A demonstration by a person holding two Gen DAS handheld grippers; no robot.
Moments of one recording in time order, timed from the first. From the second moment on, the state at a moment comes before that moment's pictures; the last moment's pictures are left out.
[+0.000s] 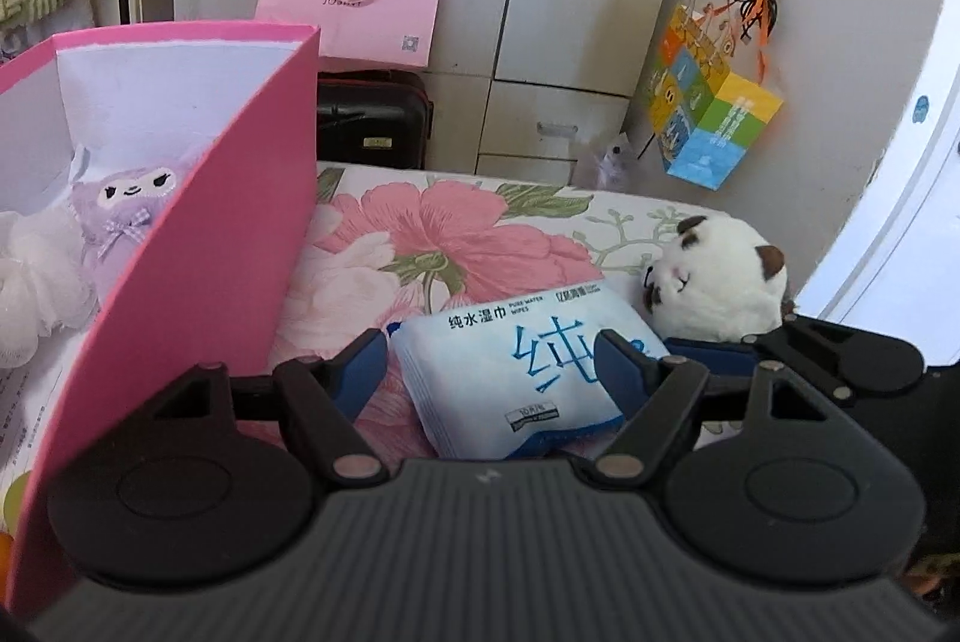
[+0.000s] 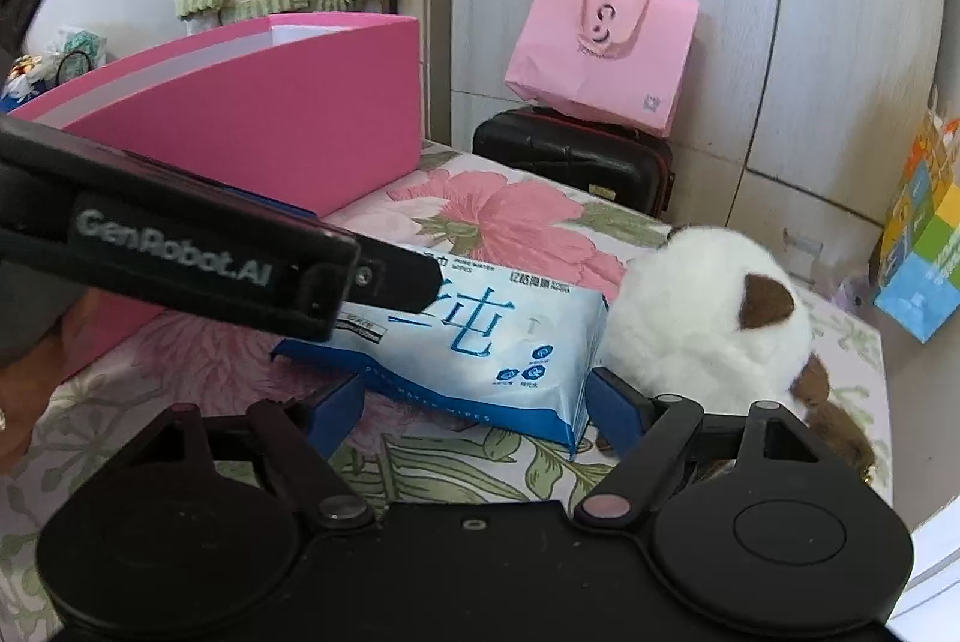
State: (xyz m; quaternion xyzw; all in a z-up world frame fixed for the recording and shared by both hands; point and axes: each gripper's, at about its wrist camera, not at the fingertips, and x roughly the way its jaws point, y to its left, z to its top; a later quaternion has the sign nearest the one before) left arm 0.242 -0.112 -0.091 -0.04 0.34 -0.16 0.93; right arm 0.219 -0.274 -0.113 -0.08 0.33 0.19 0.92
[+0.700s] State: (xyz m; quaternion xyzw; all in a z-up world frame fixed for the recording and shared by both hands) left arm 0.253 -0.118 -0.110 -0.07 0.36 -0.17 0.91; right arm 0.230 -0.270 -0.116 -0.08 0.34 0.21 0.91
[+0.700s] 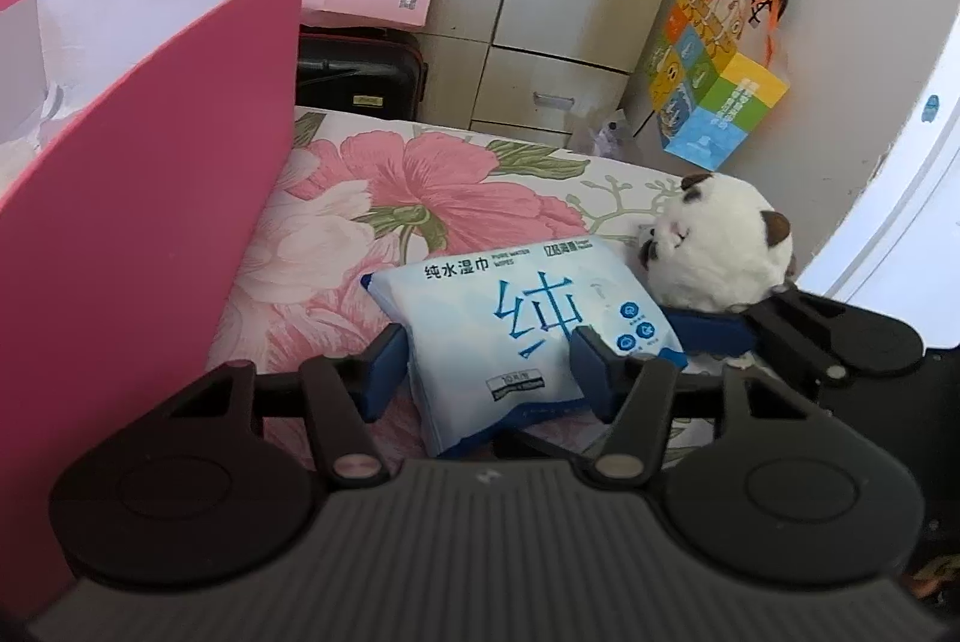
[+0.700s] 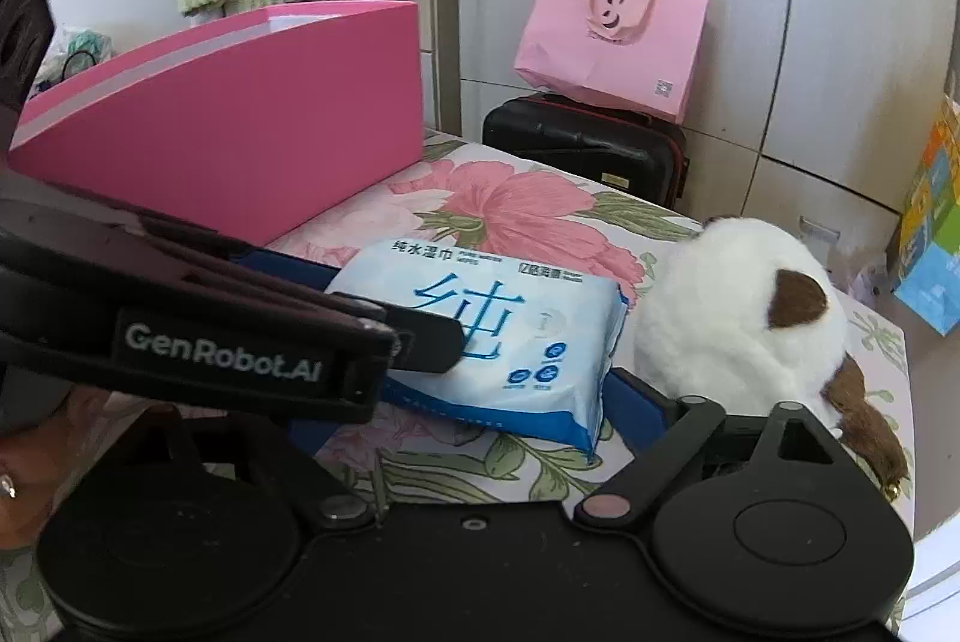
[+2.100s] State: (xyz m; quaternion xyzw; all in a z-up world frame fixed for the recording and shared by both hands) left arm 0.117 -0.103 -0.070 0.04 0.34 -0.26 0.90; right arm 0.096 -0.252 -0.099 0.06 0.34 0.15 0.93
